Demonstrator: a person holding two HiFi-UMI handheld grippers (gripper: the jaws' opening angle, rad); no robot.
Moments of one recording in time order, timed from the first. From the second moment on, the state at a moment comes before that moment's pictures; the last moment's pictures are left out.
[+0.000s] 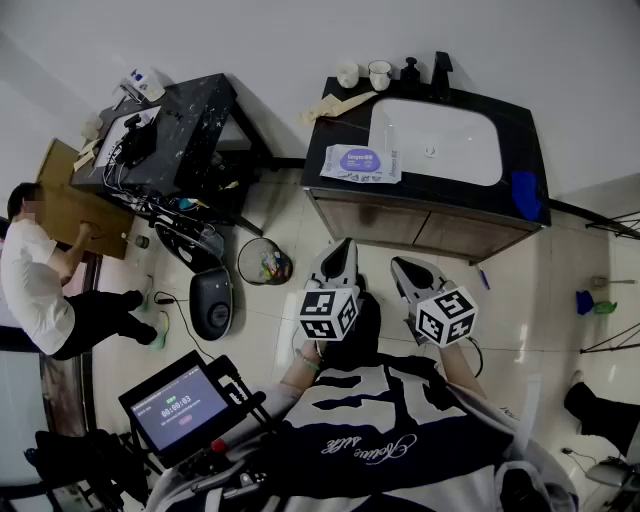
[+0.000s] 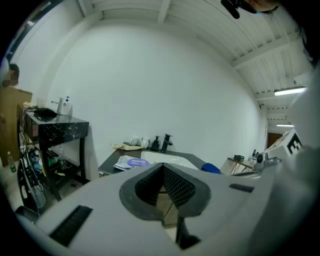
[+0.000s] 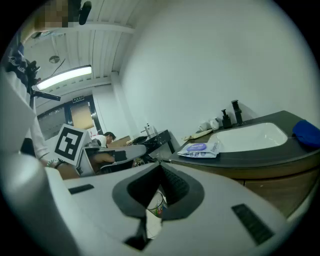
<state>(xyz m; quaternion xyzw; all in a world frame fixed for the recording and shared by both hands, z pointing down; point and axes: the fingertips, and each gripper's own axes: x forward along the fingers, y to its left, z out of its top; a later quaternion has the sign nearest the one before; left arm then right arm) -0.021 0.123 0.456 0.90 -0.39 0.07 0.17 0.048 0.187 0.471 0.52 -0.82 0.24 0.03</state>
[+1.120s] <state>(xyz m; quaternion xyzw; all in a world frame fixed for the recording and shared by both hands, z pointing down) 0.022 -0.116 0.613 0.85 -0.39 0.24 0.28 0.065 -0.100 0.568 0.36 -0.86 0.11 0.36</state>
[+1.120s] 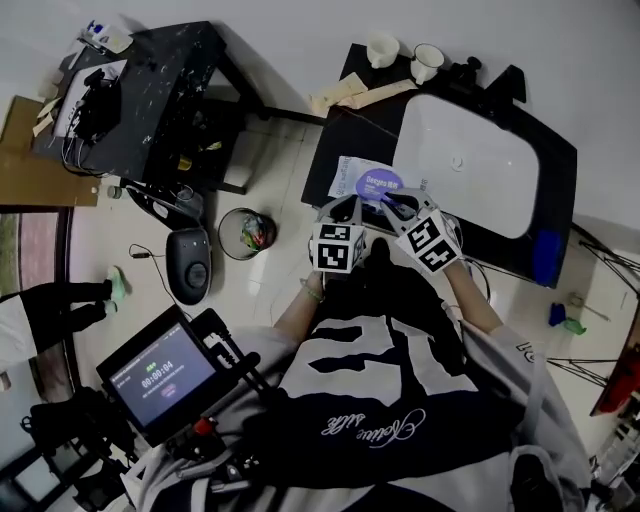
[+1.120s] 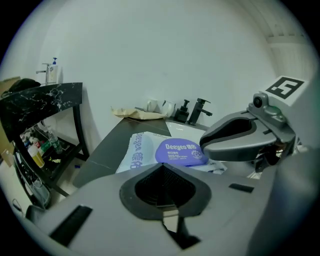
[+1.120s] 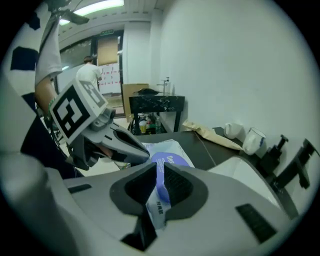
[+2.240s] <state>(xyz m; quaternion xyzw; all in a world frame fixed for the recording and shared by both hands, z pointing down) 0.021 -0.112 0.633 0.84 -0.41 0.25 0.25 0.042 -0.157 0.537 0.31 -0.87 -0.06 0.37</state>
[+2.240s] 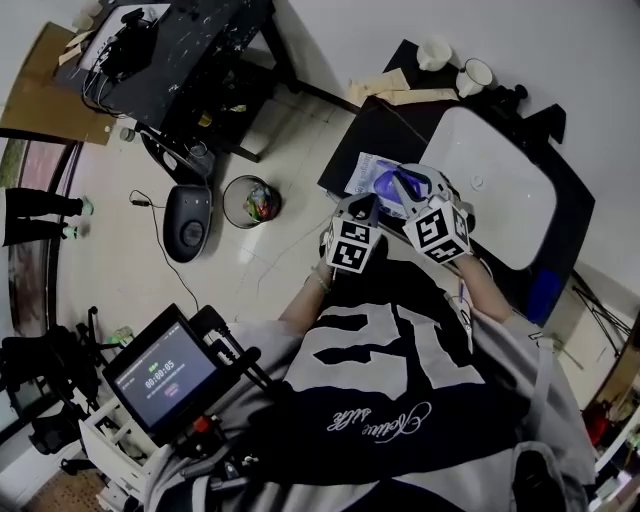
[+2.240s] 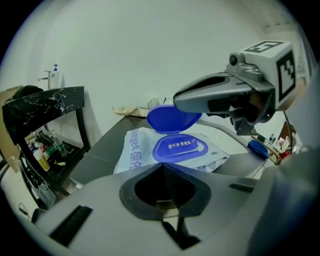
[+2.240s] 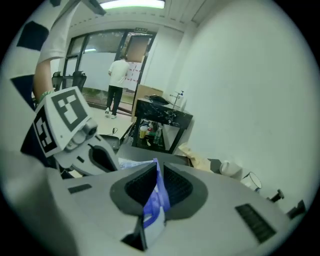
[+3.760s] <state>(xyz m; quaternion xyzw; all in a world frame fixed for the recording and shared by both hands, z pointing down) 0.031 -0.111 0.456 0.89 -0.34 0.05 0.28 0.096 -0.093 0.459 0.56 -0.79 0.27 0.01</state>
